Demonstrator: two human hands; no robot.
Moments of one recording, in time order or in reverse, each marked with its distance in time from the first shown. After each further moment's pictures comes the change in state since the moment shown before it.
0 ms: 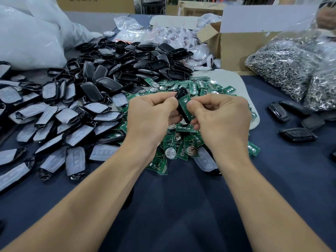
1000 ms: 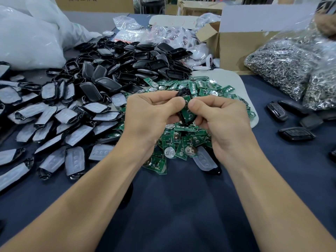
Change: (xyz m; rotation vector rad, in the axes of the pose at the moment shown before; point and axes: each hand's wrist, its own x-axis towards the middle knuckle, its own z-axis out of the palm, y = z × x) left_hand 0.000 0.002 -0.005 -0.001 -0.059 0.062; right_hand 0.007 0.005 -0.005 0.356 -0.148 0.225
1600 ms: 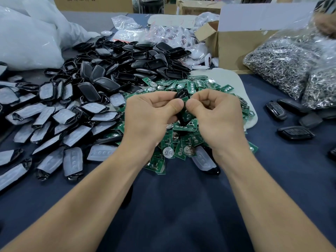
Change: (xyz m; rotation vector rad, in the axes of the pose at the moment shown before) left_hand 0.003 -0.008 0.001 0.049 0.029 0.044; right_hand 0.001 0.002 0.005 -0.278 0.023 -0.178
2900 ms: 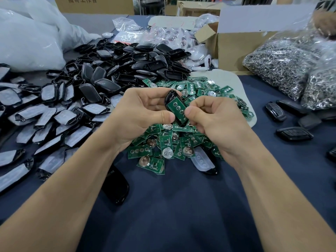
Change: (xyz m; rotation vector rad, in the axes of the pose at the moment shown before) left_hand 0.025 0.011 -0.040 0.037 -0.541 0.079; right_hand 0.002 0.000 -0.017 0.102 -0.287 0.133
